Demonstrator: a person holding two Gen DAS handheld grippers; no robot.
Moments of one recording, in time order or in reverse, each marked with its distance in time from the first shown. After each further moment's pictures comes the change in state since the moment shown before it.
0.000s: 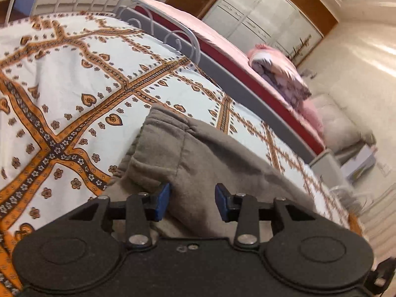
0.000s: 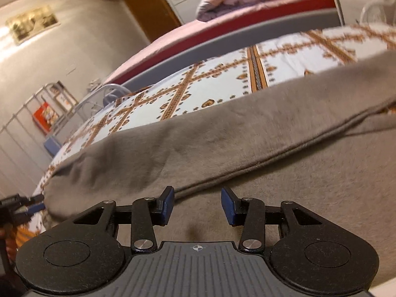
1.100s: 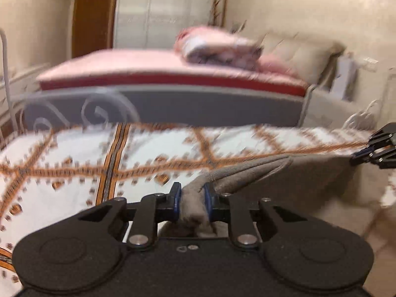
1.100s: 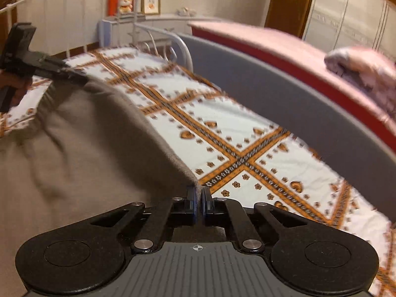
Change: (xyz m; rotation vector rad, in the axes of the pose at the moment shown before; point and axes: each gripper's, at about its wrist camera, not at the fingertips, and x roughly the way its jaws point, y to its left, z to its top) left arm 0.109 -0.069 0.153 0.680 -0.030 -0.078; right arm 0.178 0.112 0.190 -0.876 0.161 0.050
